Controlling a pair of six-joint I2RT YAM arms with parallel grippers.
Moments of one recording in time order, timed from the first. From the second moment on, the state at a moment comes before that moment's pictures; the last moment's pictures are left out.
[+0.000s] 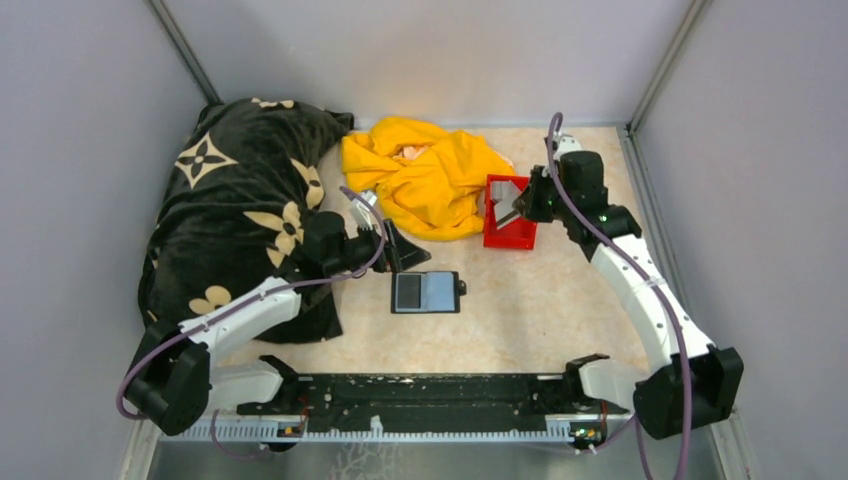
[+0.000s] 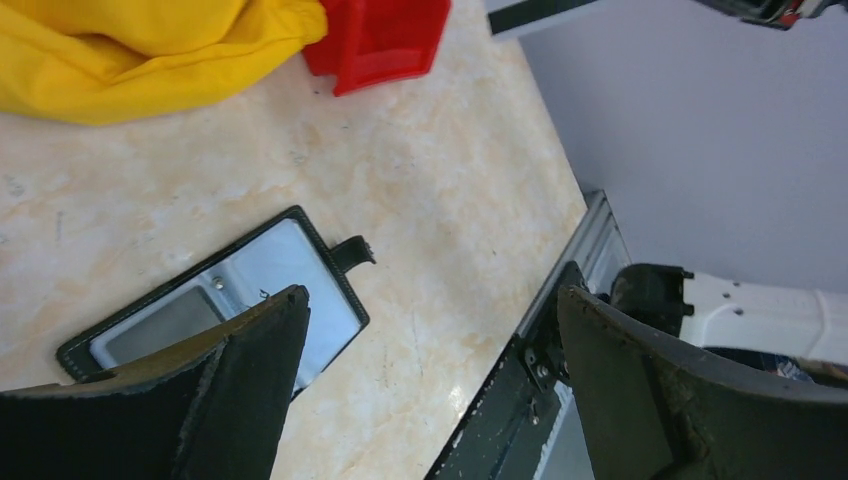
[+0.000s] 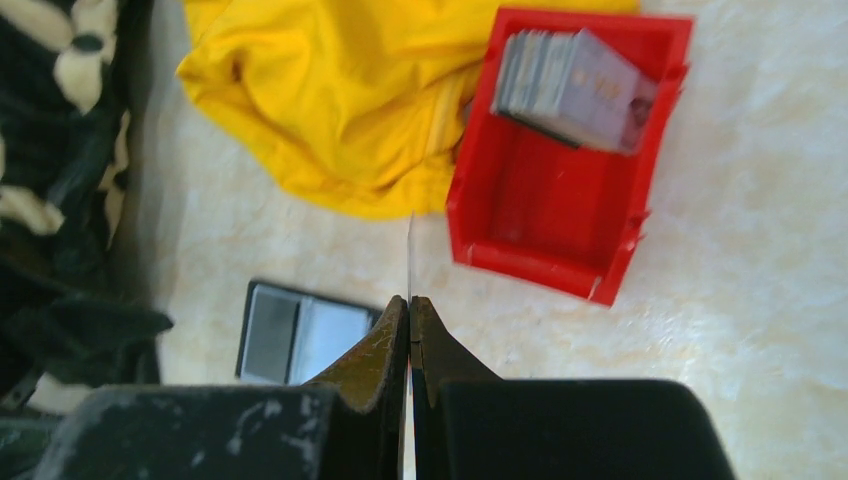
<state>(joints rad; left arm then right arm) -0.59 1.20 0.63 0.27 0.41 -0.72 0.25 1.20 1.14 -0.49 -0.12 0.32</state>
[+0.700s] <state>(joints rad) -0.59 1.23 0.51 0.65 0.78 -0.71 0.45 0.93 0.76 -0.44 -0.65 0.51</state>
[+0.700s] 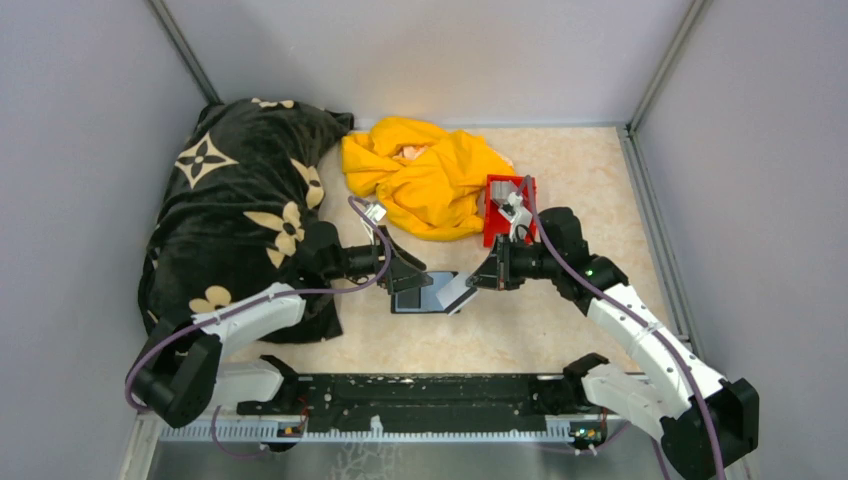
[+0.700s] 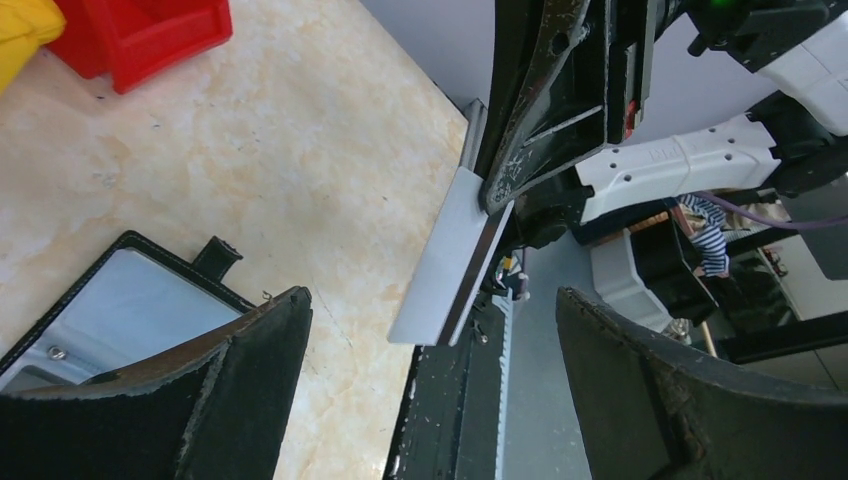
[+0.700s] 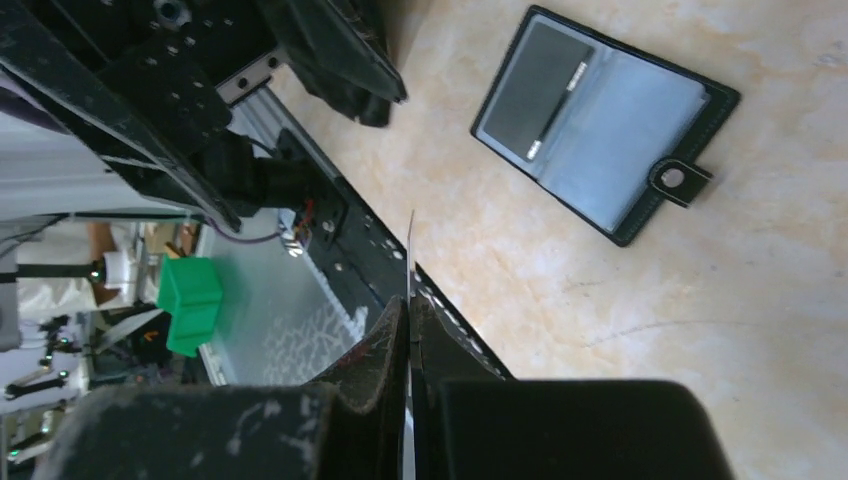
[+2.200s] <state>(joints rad) -0.64 1.49 0.57 0.71 1.02 -0.74 0.52 1.16 0.72 -0.17 -0.78 0.59</state>
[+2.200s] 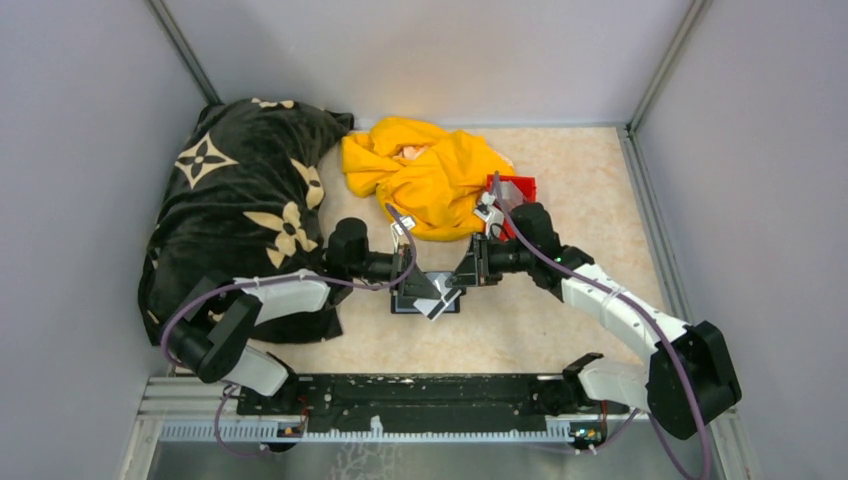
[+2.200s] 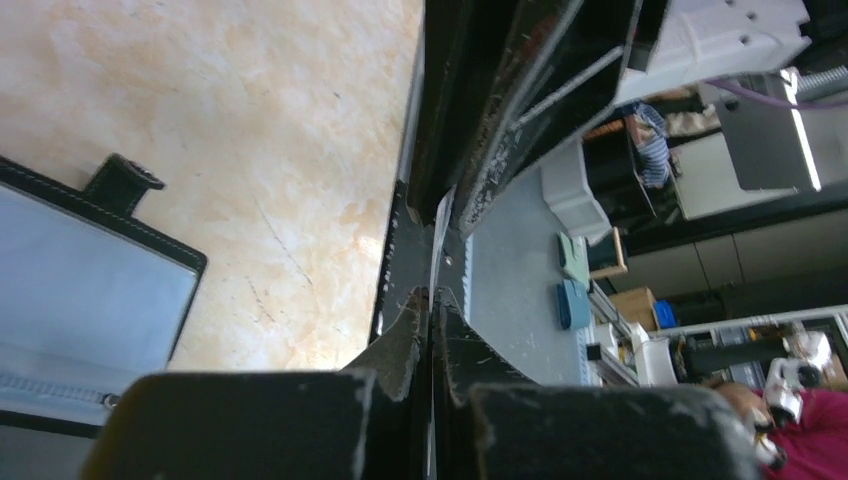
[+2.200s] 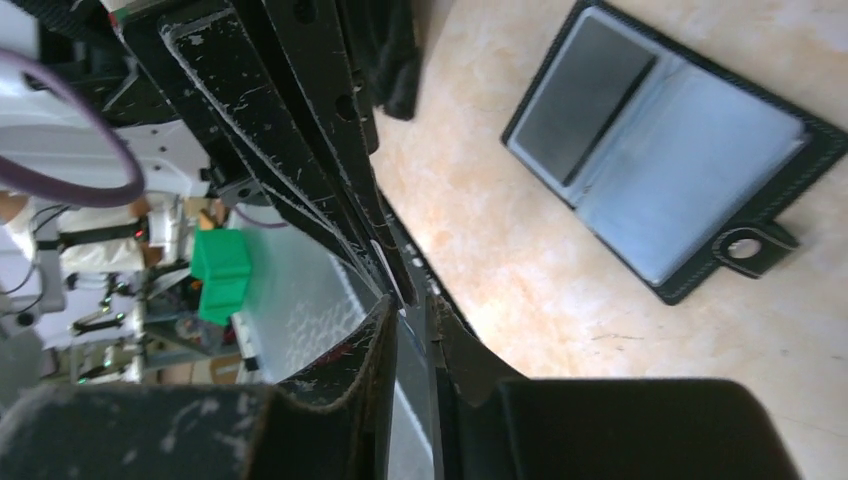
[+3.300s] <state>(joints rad) -0.64 1.45 0.40 0.48 0.32 -0.89 0.77 1.39 0.79 -0.25 -0.07 0.55</state>
